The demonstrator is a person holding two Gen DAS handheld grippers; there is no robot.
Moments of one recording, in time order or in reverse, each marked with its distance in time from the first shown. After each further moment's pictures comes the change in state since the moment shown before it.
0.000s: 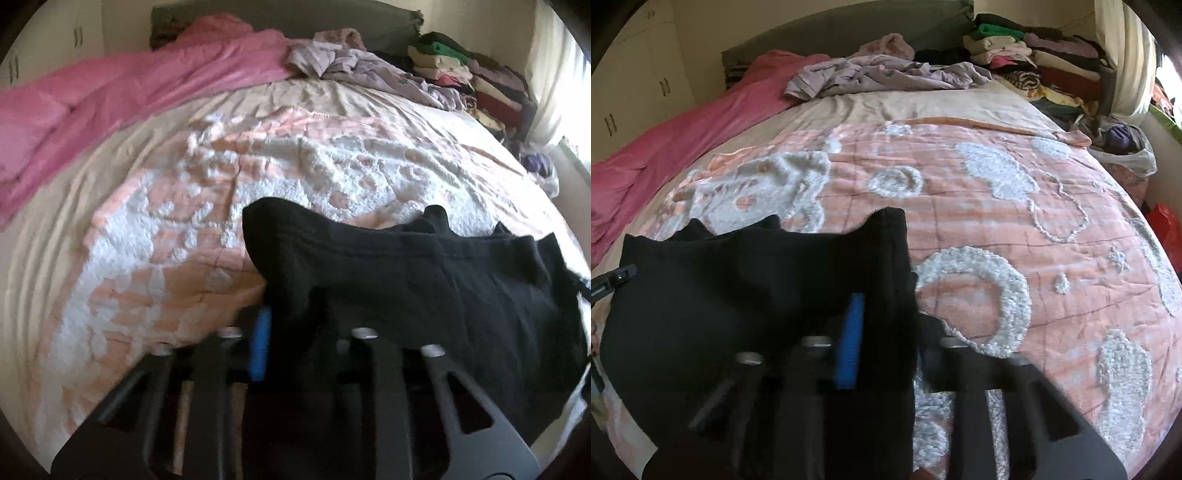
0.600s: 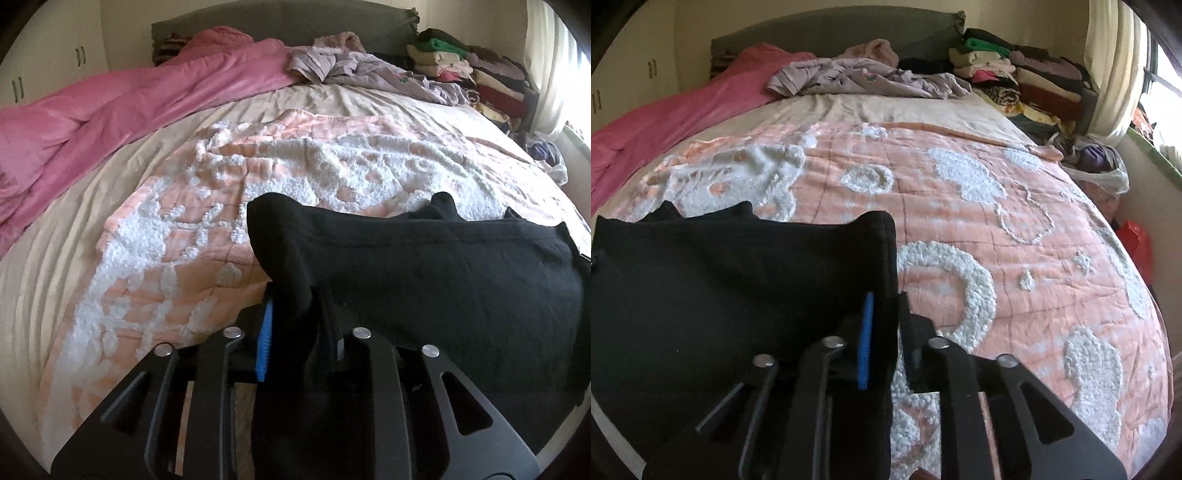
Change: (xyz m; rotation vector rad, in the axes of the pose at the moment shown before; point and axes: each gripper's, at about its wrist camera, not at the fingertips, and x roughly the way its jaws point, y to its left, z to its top) left arm 0.000 -0.002 -0.011 0.032 -0.023 0.057; right arm -0.001 0.002 -0.014 -0.052 -0.004 -0.159
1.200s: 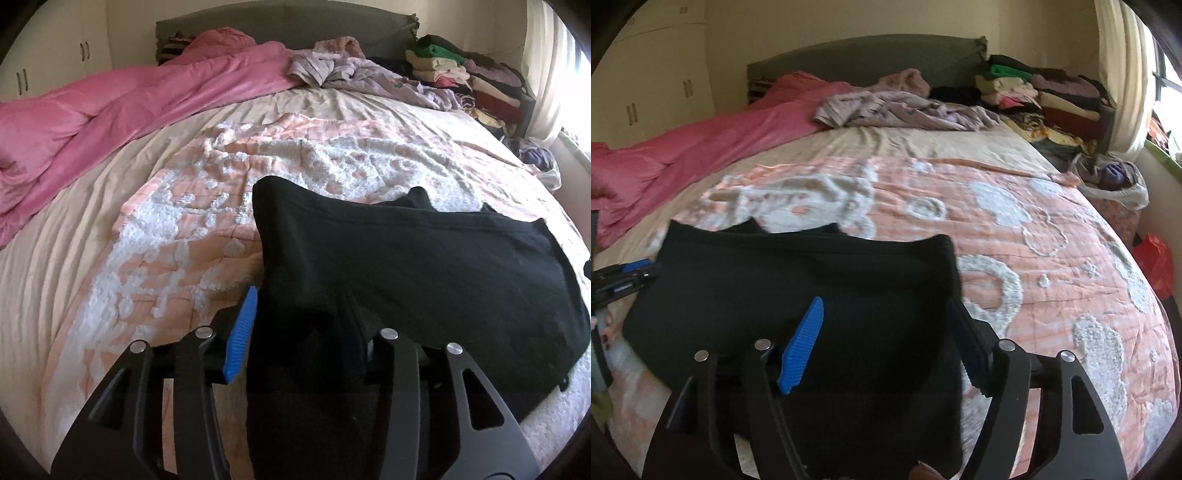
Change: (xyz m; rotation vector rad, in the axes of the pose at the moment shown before) left arm -0.039 -0.002 -0.018 -0.028 -0.010 -0.025; right arm -0.081 0.039 -0.013 -0.014 -0.118 0.179
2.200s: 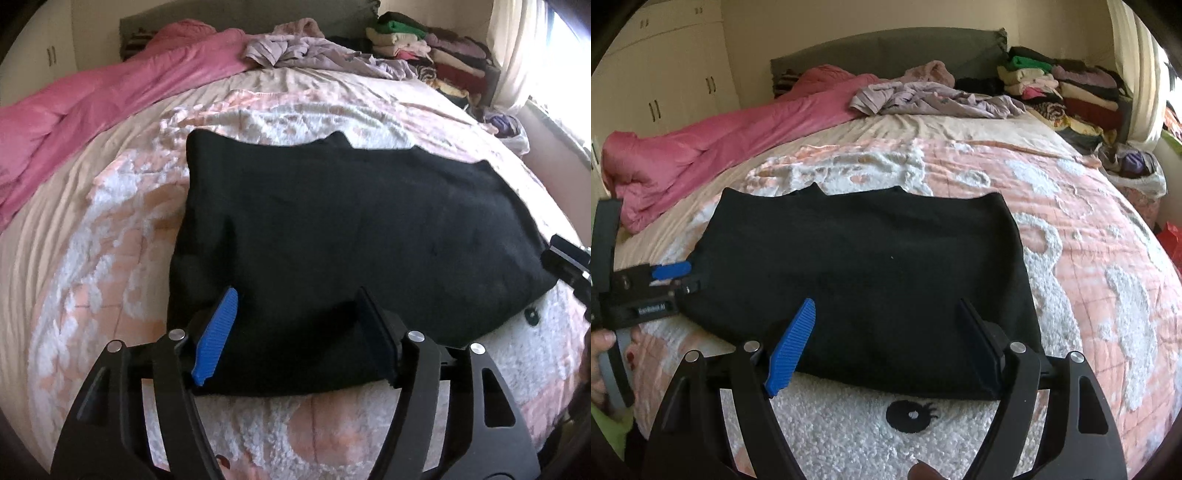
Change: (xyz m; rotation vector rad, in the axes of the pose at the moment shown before) left arm -0.032 -0.048 -0.049 0.087 0.078 -0.090; right arm -0.025 0.043 -0.043 0.026 0.046 0.080
